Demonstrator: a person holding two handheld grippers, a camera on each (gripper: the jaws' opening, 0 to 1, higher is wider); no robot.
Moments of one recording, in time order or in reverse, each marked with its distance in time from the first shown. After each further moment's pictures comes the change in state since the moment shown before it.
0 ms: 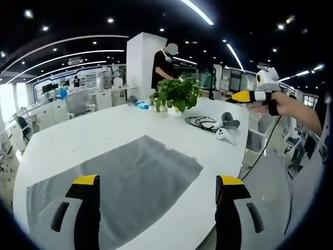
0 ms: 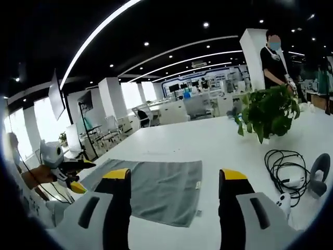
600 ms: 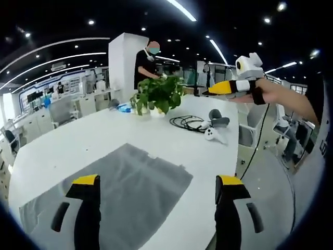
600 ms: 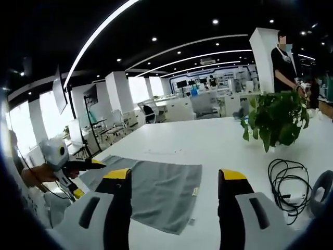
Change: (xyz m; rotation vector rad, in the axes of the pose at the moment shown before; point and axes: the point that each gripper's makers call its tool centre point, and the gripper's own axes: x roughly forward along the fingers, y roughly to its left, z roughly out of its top) left arm 0.056 -0.032 0.013 0.116 0.032 -0.102; right arm 0.032 -0.022 0.013 -0.046 0.041 0.061
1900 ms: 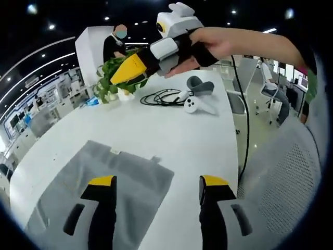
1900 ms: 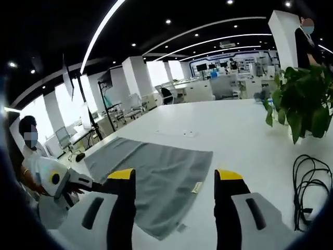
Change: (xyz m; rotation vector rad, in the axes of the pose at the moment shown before) left arm 0.117 -0.085 -0.042 0.172 0.126 -0.098; right arm 0.083 -0.038 -0.062 -0.013 0.139 0.186
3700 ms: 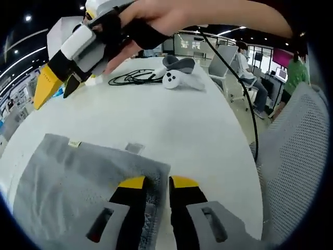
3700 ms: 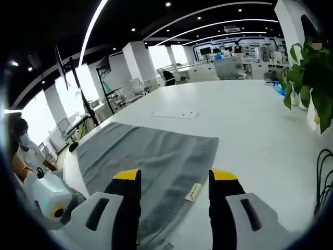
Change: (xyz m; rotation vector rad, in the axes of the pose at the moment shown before) left arm 0.085 -0.011 -0.039 0.077 0.058 -0.234; right arm 0.095 -0.030 -0.039 0.011 0.136 0.045
